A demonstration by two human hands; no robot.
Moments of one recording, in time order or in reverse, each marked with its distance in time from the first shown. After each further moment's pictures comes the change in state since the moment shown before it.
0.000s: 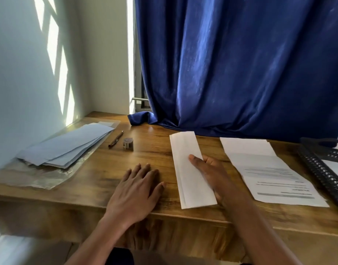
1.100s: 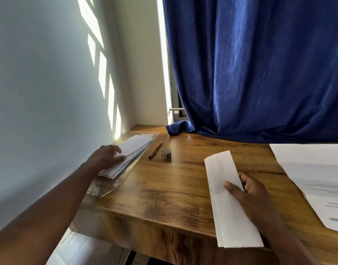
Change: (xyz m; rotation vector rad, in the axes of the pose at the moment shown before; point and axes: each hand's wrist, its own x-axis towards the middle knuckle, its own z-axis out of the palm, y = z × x) left_hand 0.072 -0.225 -0.124 0.163 0.051 -0.405; right_hand 0.013 0.042 0.012 -0.152 0.046 -0.190
